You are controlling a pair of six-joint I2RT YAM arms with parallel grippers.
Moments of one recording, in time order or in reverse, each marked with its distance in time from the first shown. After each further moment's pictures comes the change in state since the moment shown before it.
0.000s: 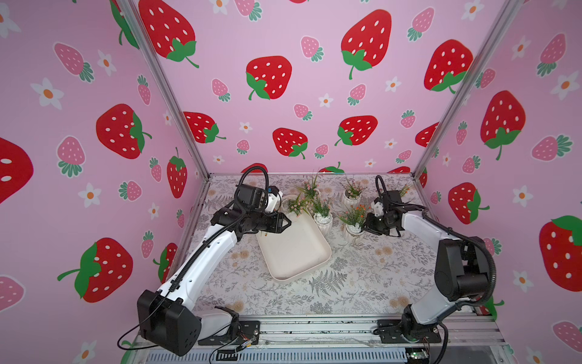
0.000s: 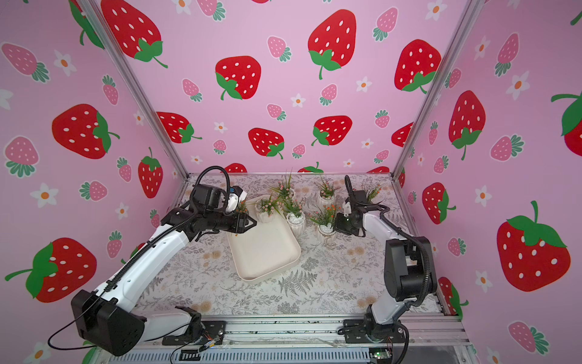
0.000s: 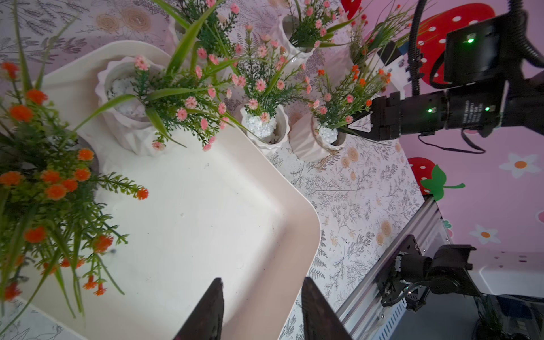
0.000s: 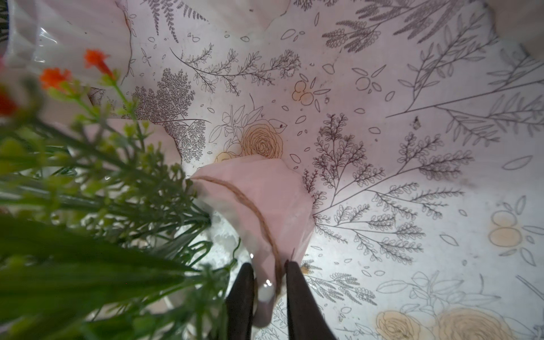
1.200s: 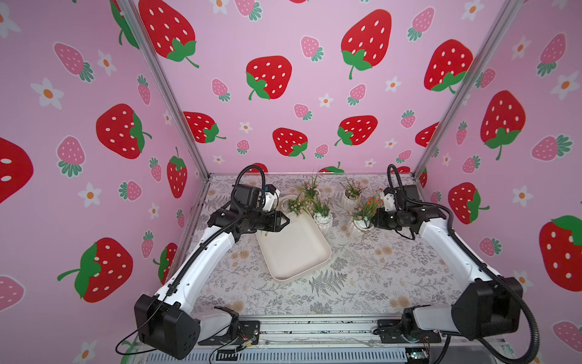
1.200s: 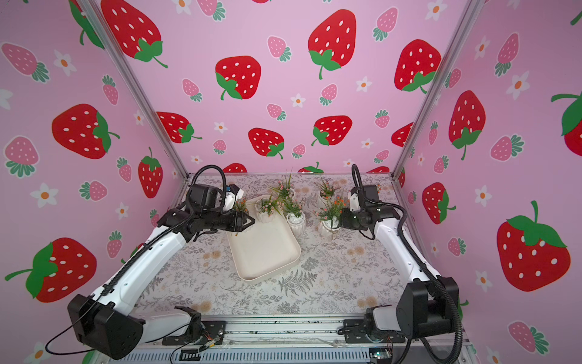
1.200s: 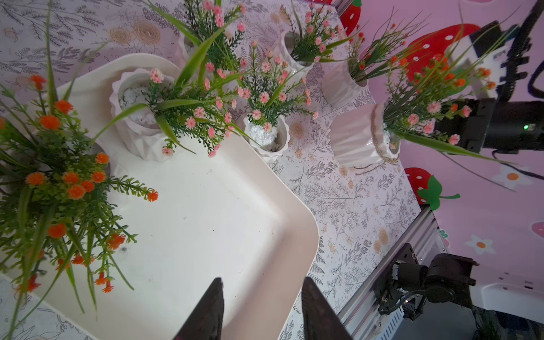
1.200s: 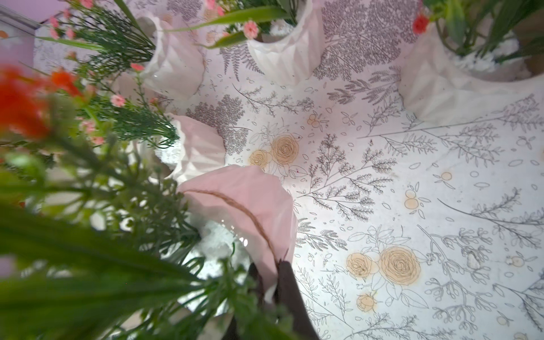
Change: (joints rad) left arm 0.028 -0.036 -0.007 0.037 0.034 -0.027; right arm 0.013 -0.291 0.060 -0.164 0.035 -0.093
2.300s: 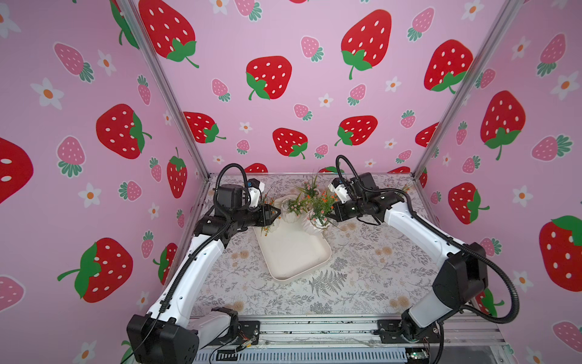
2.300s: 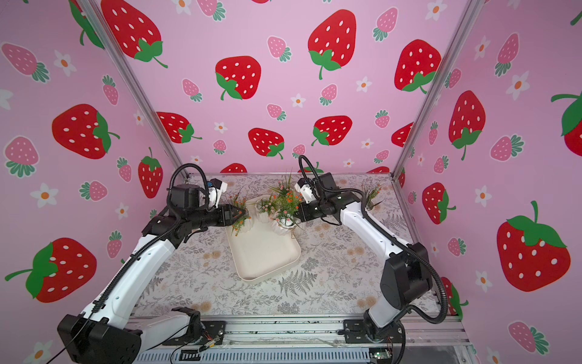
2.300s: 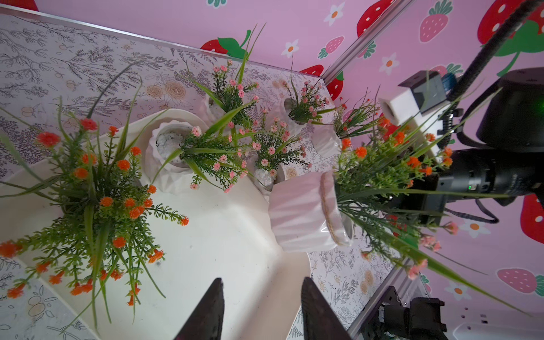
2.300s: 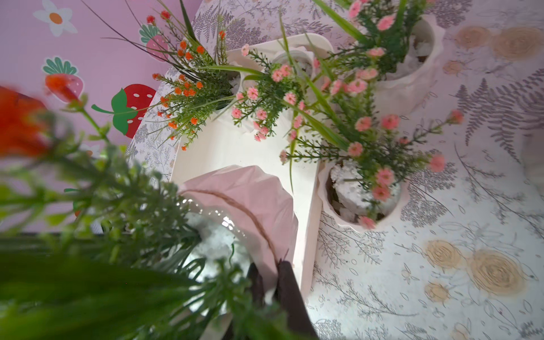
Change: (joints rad) left arm 0.115 -0.082 -0.060 0.120 0.048 -0.078; right arm 0.367 0.285 0.282 0.103 -0.192 -0.107
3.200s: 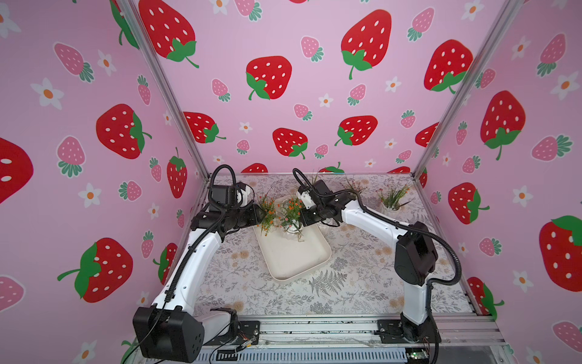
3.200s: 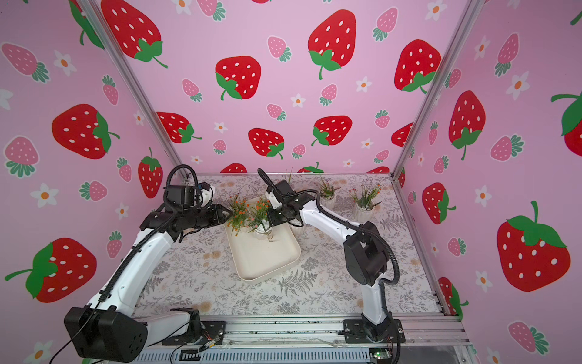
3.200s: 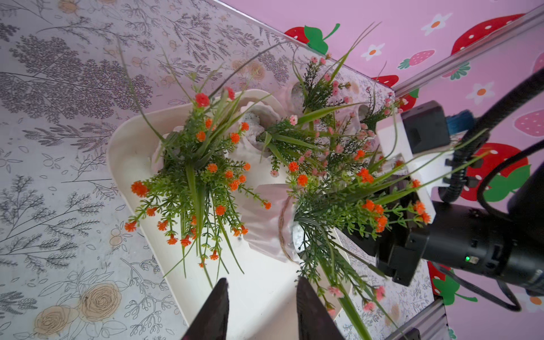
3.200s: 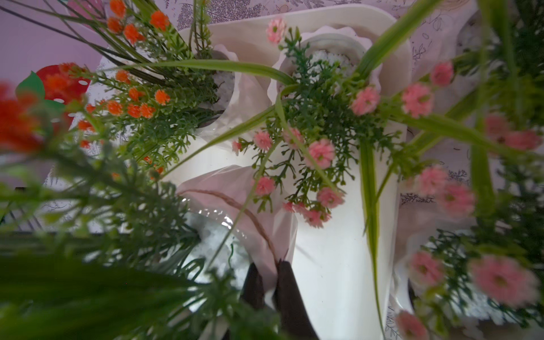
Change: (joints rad) left arm 0.107 0.055 0.022 -0.127 -0.137 -0.068; right arm 0.225 0.342 0.264 0.014 0.282 0.140
